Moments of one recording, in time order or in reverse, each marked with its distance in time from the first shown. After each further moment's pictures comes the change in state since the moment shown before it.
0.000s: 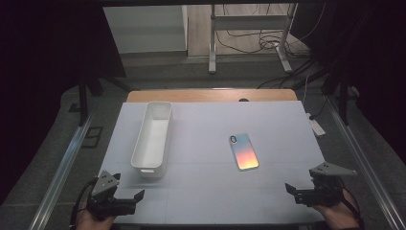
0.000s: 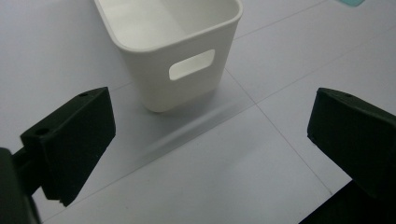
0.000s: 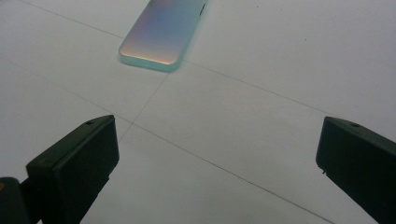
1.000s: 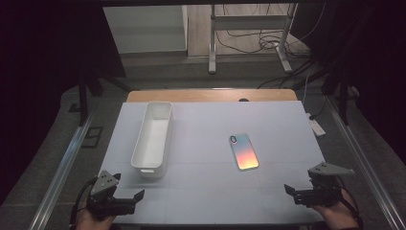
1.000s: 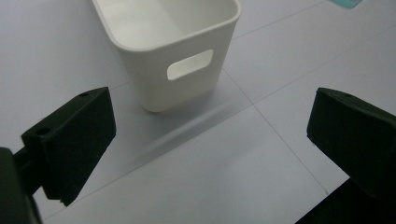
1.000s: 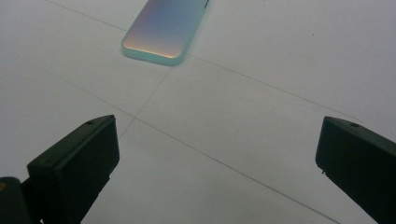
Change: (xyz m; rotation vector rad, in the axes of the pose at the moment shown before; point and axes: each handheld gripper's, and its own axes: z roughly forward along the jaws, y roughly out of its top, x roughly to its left) left arm 0.002 0.000 0.000 -0.002 -0.019 -0.008; right arm 0.001 0.000 0.003 0.022 0.011 -0.014
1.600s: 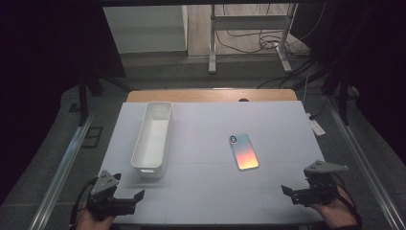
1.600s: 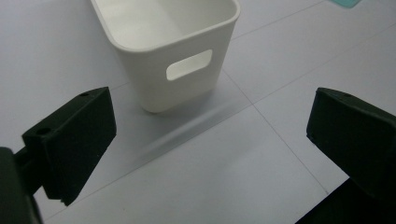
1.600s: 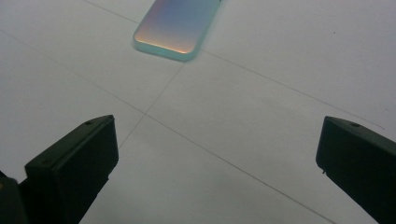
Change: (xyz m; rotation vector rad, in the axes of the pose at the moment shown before) left arm 0.000 0.000 0.000 -0.002 0.001 0.003; right arm 0.003 0.006 0.007 0.043 0.043 -0.030
